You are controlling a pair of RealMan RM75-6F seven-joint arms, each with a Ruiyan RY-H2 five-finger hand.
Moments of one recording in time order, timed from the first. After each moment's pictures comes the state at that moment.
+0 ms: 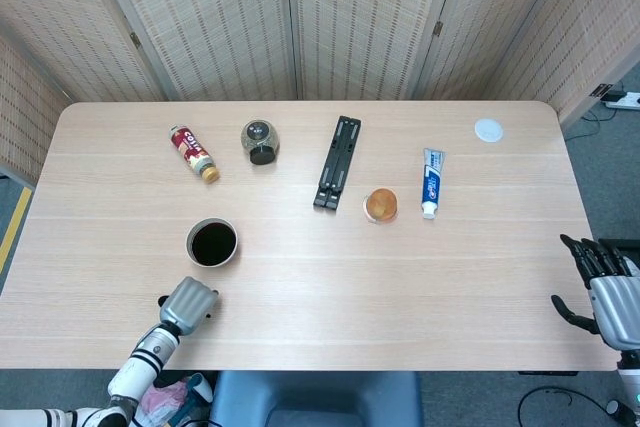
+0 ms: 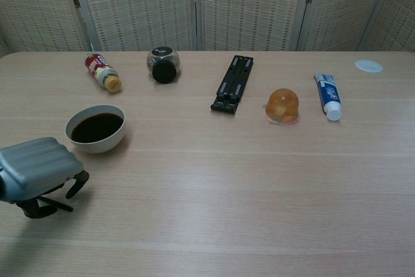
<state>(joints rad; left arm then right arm) -0.60 -1.51 0.08 -1.64 1.01 1.01 1.05 0.06 -1.10 0.02 -1.45 -1.57 1.50 0.18</state>
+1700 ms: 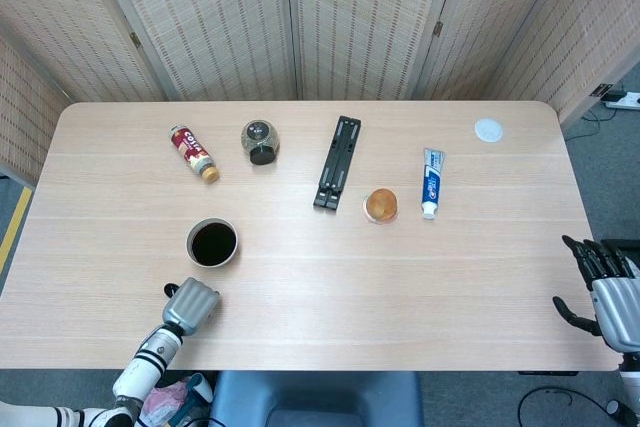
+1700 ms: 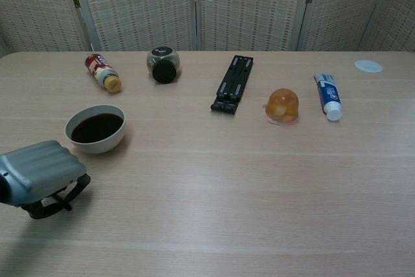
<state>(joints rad) -0.63 -1.55 0.12 -1.60 0.97 1.05 1.03 0.05 -1.10 0.02 -1.46 -1.57 1.51 0.18</state>
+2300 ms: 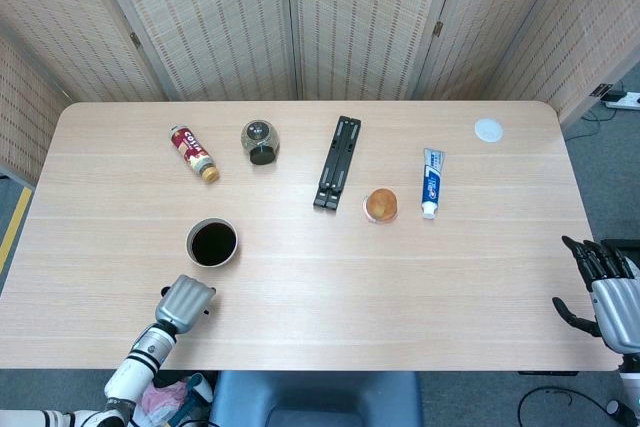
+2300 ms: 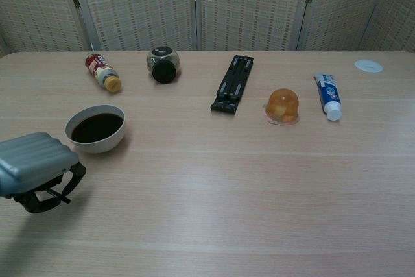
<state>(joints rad) -0.61 -1.49 0.10 -1.66 1.02 1.09 0.91 0.05 -1.09 0.02 -1.47 -1.57 1.51 0.16</state>
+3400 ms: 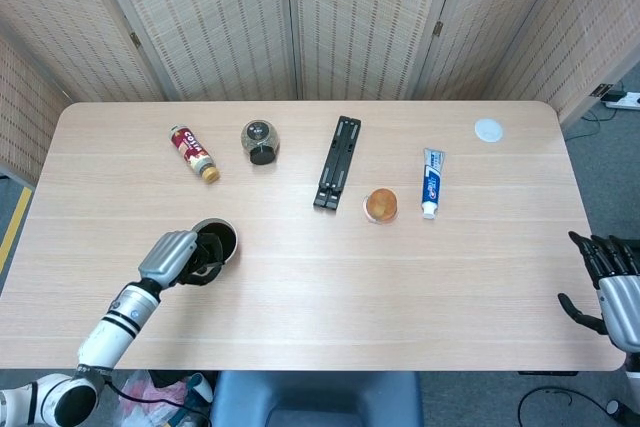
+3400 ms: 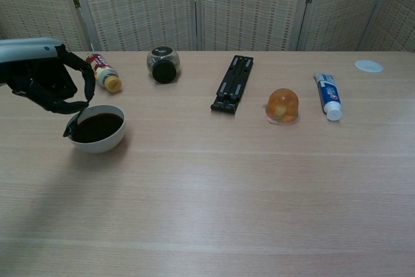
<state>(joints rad) -0.62 -1.22 -0.18 -1.85 1.06 0.93 0.05 0.05 -1.08 0.04 -1.48 -1.57 1.54 0.16</state>
